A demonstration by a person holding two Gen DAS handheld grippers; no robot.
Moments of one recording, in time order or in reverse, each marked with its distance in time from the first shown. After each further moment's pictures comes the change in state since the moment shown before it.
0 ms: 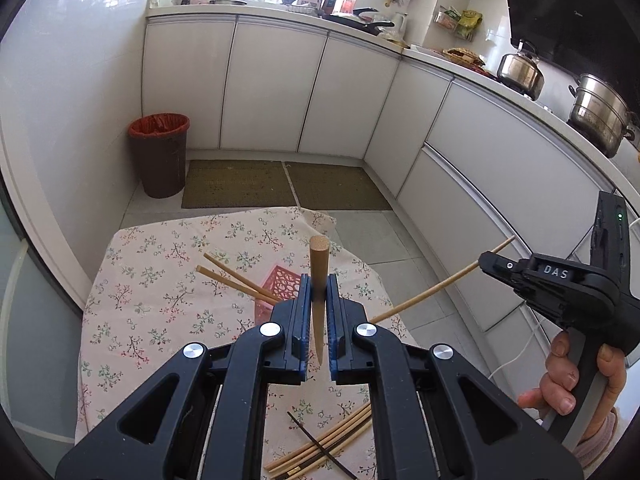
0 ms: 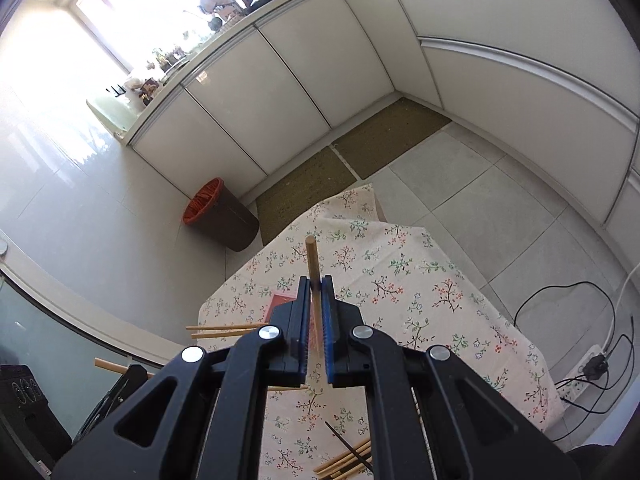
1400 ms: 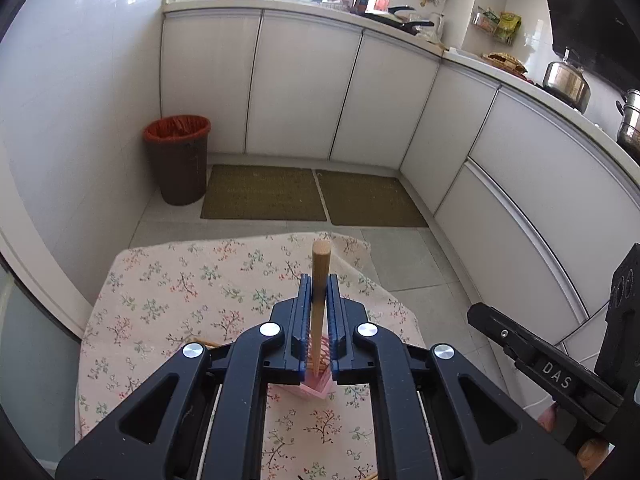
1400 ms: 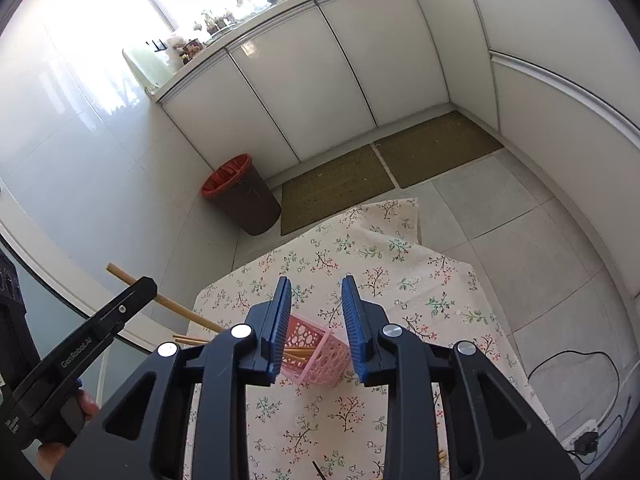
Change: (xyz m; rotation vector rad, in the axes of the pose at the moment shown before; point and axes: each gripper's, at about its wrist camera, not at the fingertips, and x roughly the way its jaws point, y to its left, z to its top) left arm 0.087 0.011 0.050 -0.047 0.029 0.104; right arm 0.094 0.022 0.012 -0.194 0.062 0.051
